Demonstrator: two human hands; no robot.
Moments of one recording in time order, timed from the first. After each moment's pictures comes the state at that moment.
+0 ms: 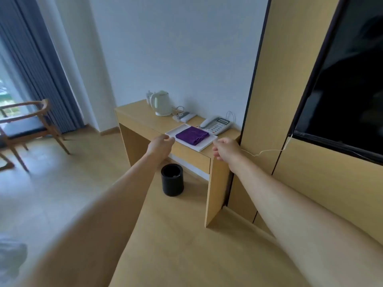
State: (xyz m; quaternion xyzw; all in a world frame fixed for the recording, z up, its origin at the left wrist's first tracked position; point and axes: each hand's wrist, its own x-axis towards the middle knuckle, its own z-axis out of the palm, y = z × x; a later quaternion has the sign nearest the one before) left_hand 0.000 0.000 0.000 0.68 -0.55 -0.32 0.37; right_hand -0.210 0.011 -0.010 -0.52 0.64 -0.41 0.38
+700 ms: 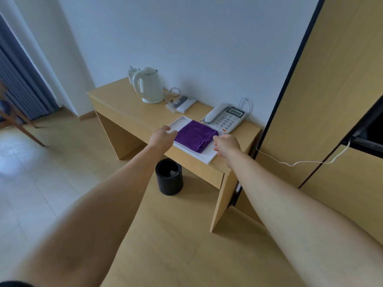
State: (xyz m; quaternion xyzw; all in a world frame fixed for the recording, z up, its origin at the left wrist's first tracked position) left_hand 0.022 -0.308 -0.076 0.68 -0.56 -0.38 0.29; right_hand -0.180 -0.295 -0.103 -0.42 0.71 -0.40 0.41
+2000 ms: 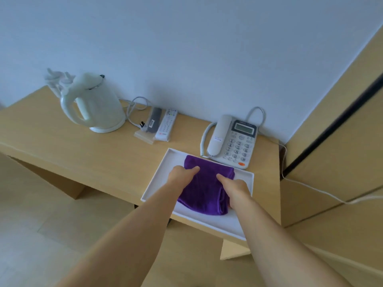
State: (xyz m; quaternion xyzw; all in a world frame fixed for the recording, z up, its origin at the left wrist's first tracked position) left_hand -0.020 -0.619 -0.229 0.65 -0.53 -0.54 0.07; right_hand -0.159 -0.526 -0.242 -0.05 0.82 -0.38 0.42
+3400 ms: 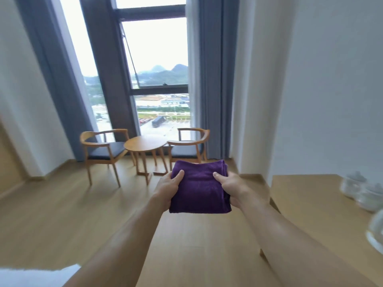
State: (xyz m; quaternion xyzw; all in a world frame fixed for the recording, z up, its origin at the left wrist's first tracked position) left_hand 0.609 -0.380 0.003 0.68 -0.16 -0.28 0.66; right_hand 0.474 -0.519 0.019 -0.59 0.31 -0.19 0.72
